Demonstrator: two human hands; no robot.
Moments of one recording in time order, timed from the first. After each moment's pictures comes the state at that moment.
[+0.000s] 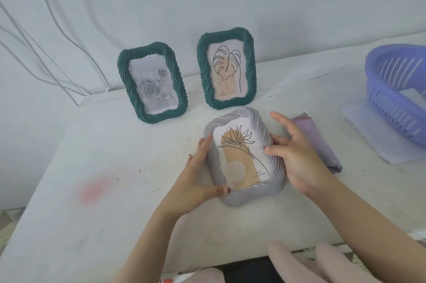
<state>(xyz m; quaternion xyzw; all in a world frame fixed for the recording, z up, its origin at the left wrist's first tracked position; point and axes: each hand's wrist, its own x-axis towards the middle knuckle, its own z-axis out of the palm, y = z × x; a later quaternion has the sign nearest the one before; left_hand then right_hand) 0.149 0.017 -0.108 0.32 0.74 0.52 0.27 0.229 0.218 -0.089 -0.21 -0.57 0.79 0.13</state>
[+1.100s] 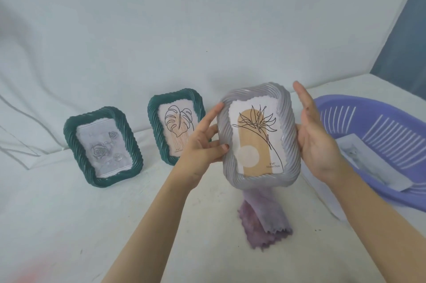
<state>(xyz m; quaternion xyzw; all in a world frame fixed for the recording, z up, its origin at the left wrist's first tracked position) 0.097 0.199 -0.029 0.36 0.58 0.66 0.30 0.231 0.375 -0.022 -0.03 -0.60 0.75 0.28</state>
